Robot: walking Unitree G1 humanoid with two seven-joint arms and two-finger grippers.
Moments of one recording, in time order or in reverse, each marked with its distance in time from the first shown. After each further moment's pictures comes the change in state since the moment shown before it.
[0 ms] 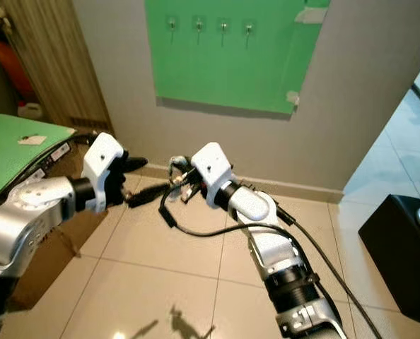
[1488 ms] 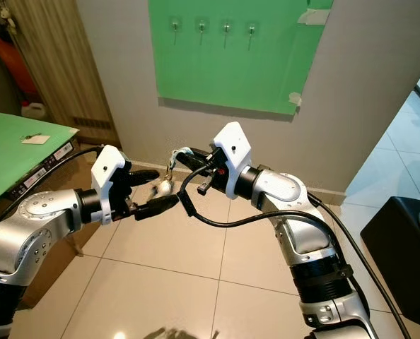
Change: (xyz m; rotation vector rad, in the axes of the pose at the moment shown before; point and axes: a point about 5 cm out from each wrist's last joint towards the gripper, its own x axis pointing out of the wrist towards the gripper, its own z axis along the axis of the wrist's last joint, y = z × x) left arm 0.009 -0.006 -0.013 -0.092 -0.083 -0.084; right arm -0.024 -0.021 0.040 0.116 -0.067 0.155
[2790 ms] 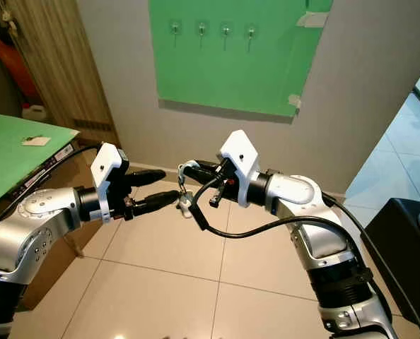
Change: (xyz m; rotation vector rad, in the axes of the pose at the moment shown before) left arm -0.001 -0.002 0.003 0.026 -0.052 -0.081; right arm -0.018 -0.001 -0.006 -0.028 0.093 0.079
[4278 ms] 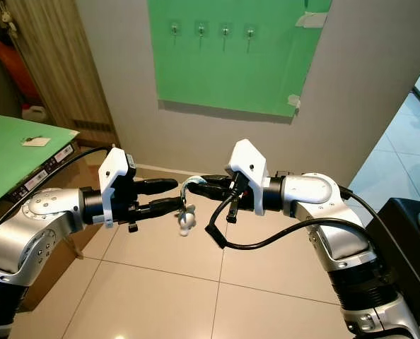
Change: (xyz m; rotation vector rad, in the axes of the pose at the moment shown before) left arm 0.005 -0.012 0.004 0.052 -0.002 -0.128; right arm -0.020 0.003 0.002 -0.070 0.078 0.171
